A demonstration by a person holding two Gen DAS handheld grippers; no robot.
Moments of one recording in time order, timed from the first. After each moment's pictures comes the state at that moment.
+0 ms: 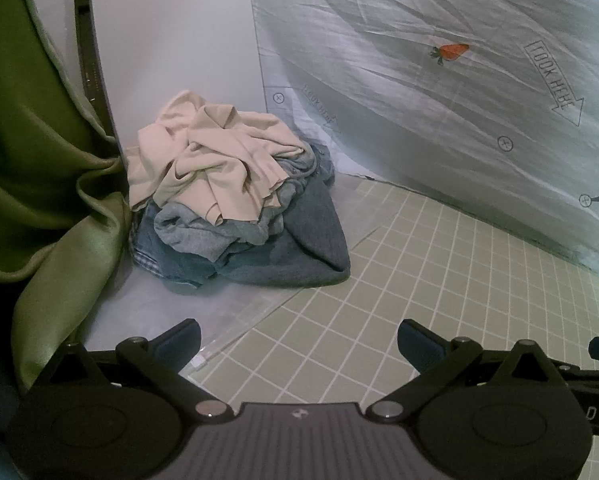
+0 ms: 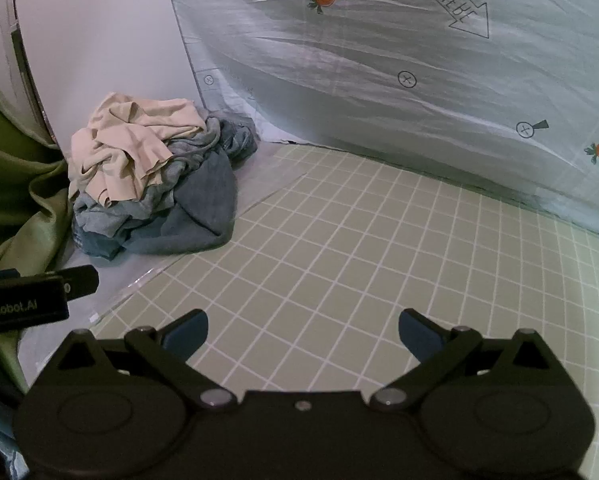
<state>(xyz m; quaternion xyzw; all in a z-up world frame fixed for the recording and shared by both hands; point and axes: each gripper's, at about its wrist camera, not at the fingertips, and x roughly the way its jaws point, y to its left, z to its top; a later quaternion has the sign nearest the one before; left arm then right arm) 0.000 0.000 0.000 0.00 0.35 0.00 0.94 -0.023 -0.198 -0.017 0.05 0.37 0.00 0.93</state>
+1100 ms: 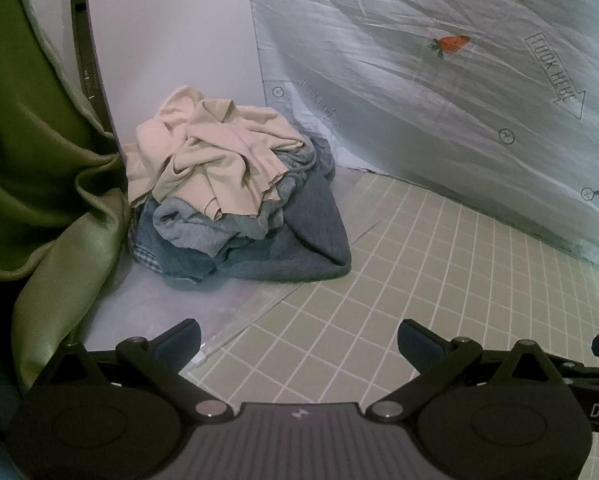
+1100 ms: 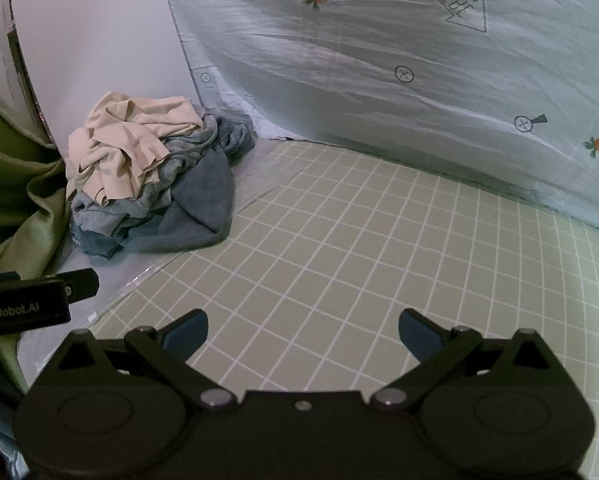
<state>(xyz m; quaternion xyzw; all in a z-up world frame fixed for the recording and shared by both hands) 0.001 -0.001 -0.002 0.01 0.36 0.00 0.93 -0.023 -0.201 -0.019 0.05 0.37 0.01 0.93</state>
